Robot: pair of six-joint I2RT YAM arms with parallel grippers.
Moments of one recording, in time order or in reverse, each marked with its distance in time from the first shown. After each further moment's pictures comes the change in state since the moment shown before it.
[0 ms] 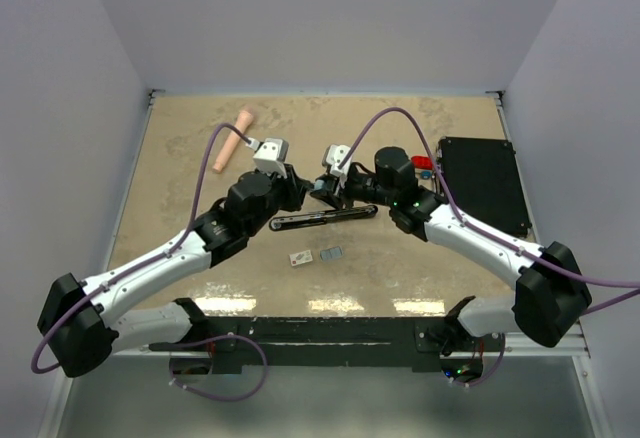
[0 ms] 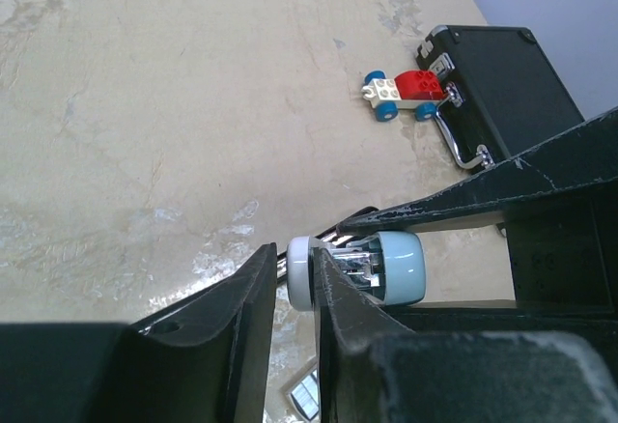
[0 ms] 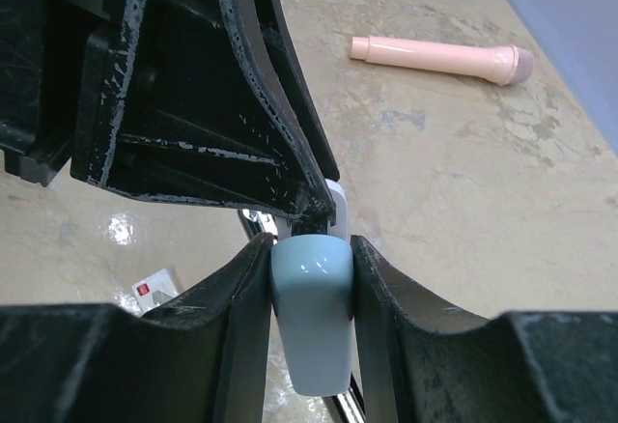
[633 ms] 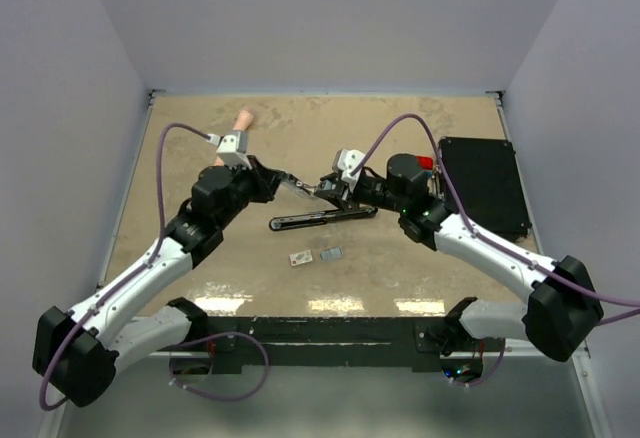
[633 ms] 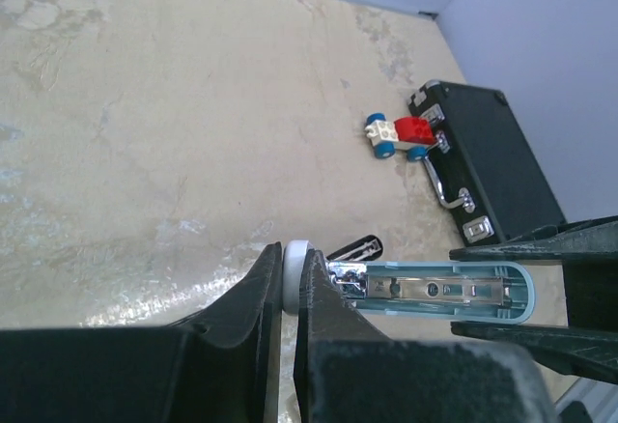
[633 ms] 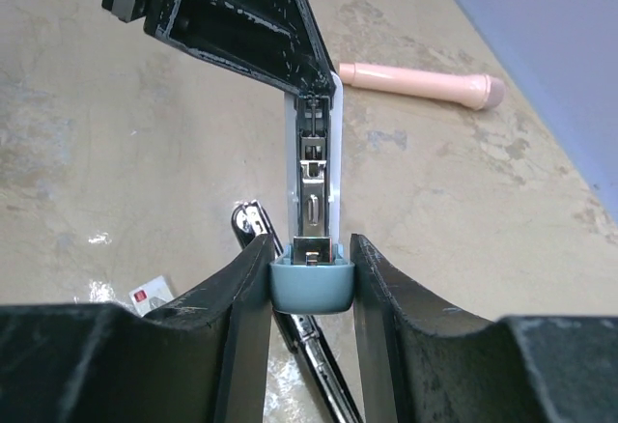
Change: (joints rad) left arm 0.222 -0.101 -0.075 0.024 0.193 -0.071; right arm -0.003 -0.078 -0.068 0.056 0.005 0.001
